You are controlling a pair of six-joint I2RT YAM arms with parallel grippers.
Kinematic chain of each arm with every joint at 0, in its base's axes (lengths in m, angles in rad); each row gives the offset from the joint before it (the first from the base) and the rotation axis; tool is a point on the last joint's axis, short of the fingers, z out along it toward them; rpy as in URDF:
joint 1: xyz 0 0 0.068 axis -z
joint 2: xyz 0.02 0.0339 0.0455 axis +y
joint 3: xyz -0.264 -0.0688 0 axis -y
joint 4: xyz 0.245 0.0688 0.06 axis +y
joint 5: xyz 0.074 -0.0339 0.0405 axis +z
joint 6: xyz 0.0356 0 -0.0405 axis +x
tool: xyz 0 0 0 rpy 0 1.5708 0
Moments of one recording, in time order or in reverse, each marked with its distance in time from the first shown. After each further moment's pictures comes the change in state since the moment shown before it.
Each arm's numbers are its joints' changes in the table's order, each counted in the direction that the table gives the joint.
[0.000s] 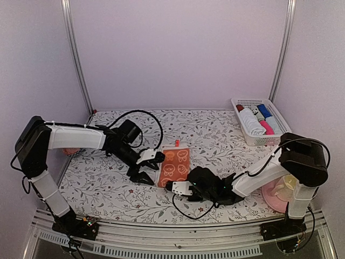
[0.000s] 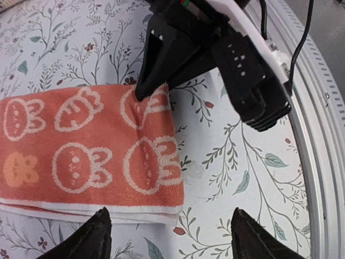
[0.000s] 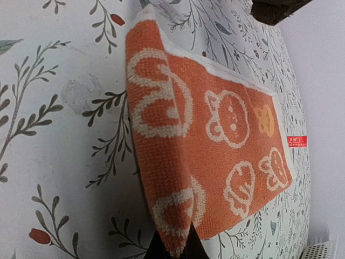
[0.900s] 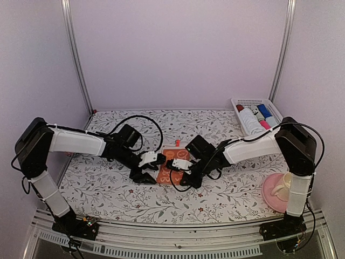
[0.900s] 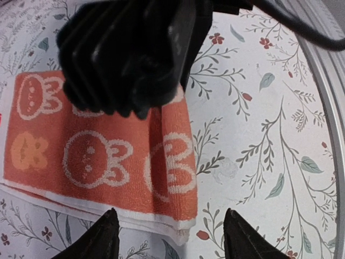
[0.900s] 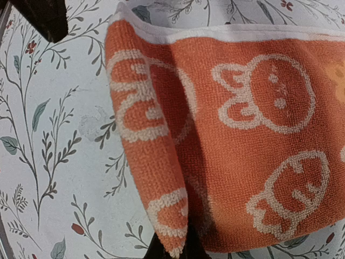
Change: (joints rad) left arm 0.023 -0.015 -0.111 -0.220 0.118 -0.117; right arm 0.253 0.086 0.381 0.641 0.679 0.333
